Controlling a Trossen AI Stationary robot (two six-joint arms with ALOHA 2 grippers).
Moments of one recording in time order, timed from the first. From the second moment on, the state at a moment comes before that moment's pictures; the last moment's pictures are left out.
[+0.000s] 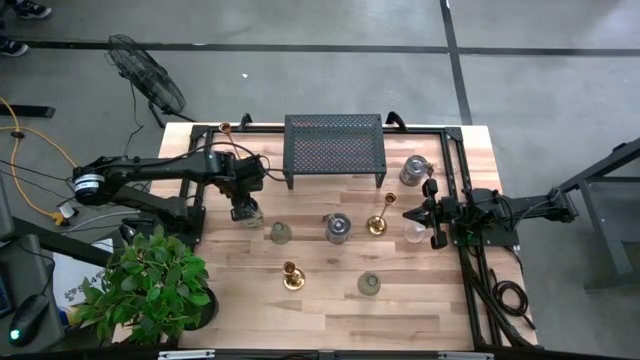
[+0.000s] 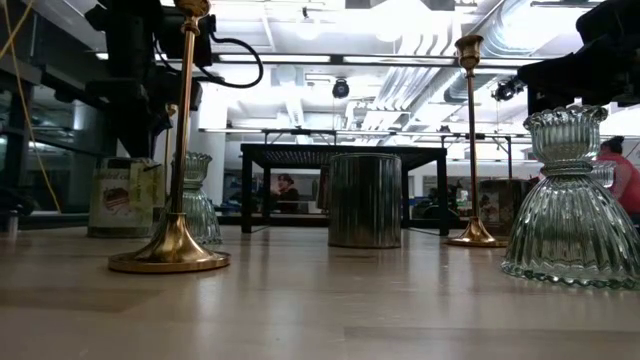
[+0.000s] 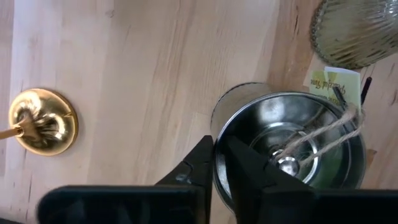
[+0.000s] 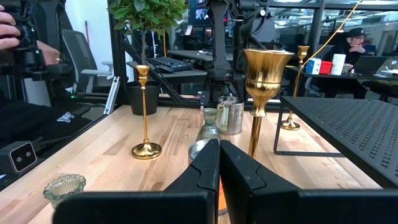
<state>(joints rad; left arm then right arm) 0.29 1.24 0.80 -0.96 -0.03 0.05 0.12 0.01 0.01 0.04 0.05 -0.02</state>
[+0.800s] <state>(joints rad) 0.29 1.25 0.86 -1.01 0.06 0.05 0.12 0.01 0.01 0.04 0.05 -0.02</state>
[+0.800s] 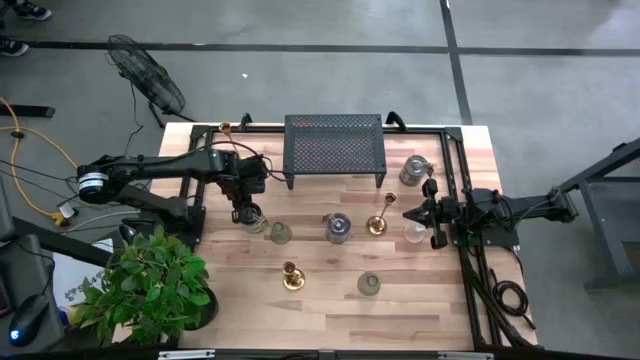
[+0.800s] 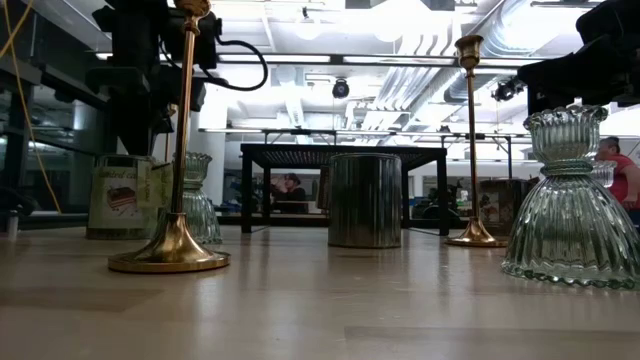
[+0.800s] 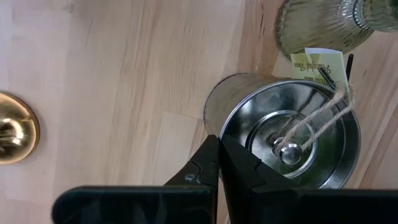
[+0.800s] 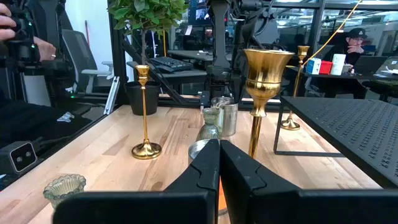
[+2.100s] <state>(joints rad) 0.29 1.28 1.20 -1.25 -0.03 0.03 0.12 0.01 0.01 0.04 0.05 -0.02</state>
